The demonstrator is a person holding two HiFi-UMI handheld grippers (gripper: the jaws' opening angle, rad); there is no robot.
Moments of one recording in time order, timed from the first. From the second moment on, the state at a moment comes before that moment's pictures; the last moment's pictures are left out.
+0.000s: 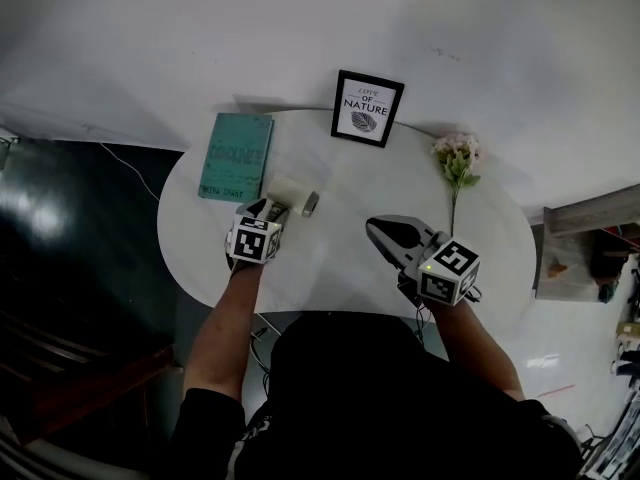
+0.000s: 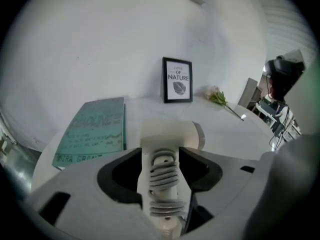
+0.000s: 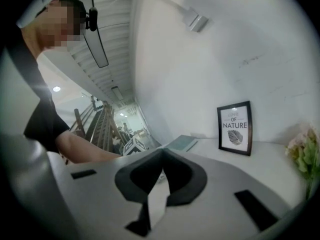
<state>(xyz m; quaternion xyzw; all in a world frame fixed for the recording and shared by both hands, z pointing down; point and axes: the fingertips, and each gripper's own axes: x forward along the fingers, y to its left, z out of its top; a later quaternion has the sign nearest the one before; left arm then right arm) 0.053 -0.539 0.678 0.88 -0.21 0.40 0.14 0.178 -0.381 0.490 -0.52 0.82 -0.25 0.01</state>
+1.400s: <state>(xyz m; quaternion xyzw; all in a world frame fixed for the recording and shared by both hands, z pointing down) -0.096 -0.505 0.438 0.93 -0.37 0.05 0.08 0.106 -0.380 0.441 -0.50 0.85 -0.16 0.01</state>
